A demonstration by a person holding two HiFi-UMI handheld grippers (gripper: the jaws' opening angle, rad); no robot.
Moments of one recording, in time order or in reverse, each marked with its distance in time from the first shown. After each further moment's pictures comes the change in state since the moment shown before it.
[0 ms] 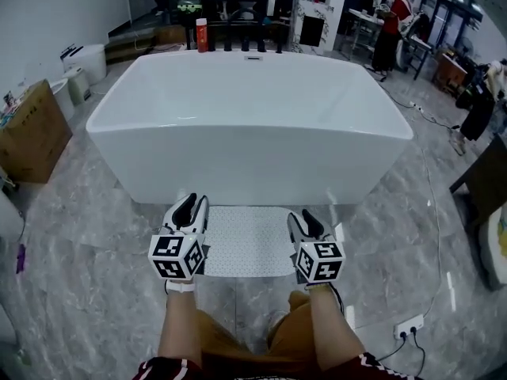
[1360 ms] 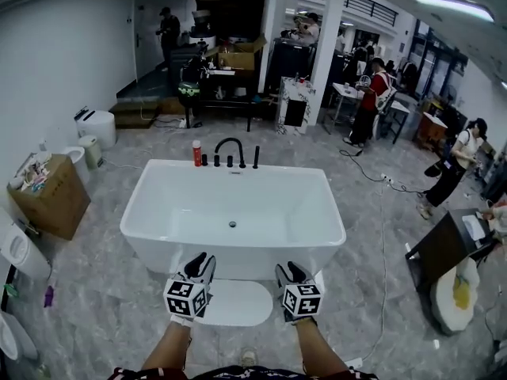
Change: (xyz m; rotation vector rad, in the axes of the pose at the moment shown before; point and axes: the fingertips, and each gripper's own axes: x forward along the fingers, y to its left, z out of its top) left arm -0.023 -0.161 0.488 -0.007 0.096 -0.102; right arm -0.182 -0.022 0.491 0.043 0.066 0.021
